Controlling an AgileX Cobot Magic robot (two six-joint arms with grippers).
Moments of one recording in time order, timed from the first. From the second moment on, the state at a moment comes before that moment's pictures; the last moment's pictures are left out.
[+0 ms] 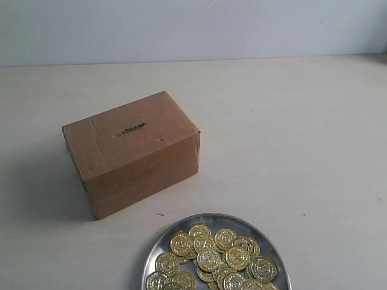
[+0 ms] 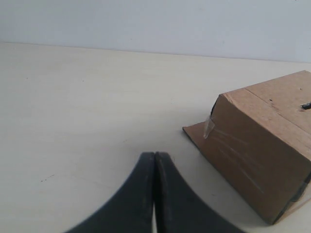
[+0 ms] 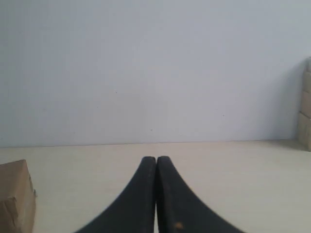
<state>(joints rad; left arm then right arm) -0.01 0.01 0.00 -0.17 0.37 0.10 0.03 0.01 -0.01 0.04 0.06 0.05</state>
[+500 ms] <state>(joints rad) -0.01 0.01 0.00 -0.17 0.37 0.10 0.03 0.01 -0.03 0.19 0.00 0.31</state>
